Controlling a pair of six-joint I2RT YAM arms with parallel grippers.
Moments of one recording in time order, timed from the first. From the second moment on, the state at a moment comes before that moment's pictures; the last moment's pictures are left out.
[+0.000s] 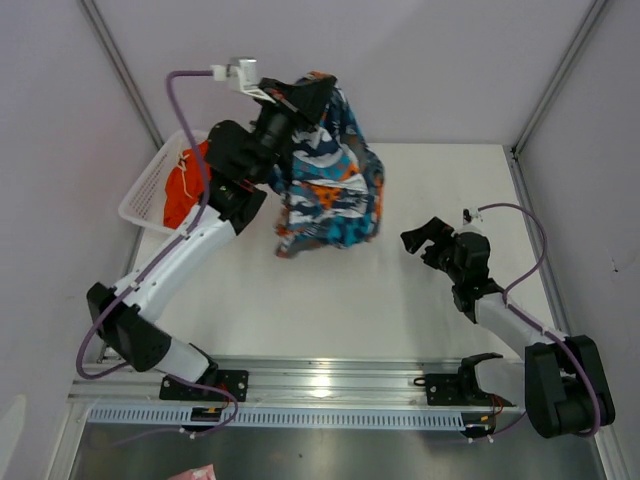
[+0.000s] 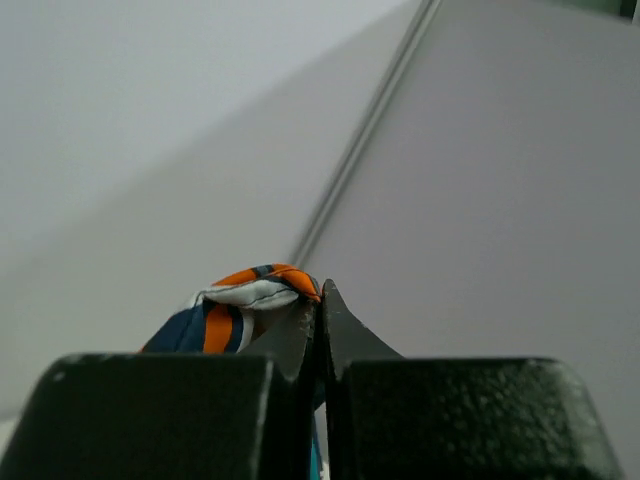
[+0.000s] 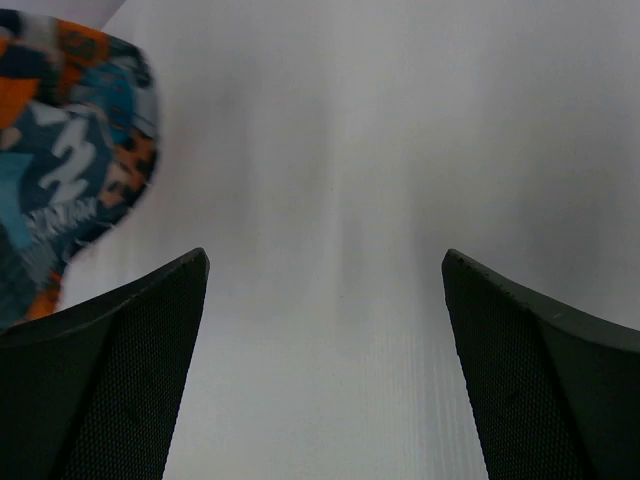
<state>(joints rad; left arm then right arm) -0.57 1.44 1.54 0.45 0.00 -0.57 0.20 1.16 0.41 0.41 -0.11 0.72</state>
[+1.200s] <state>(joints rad) -0.22 1.93 1.40 -0.54 -0.05 -0.46 0.20 1.04 0.37 0.35 0.01 0.73</state>
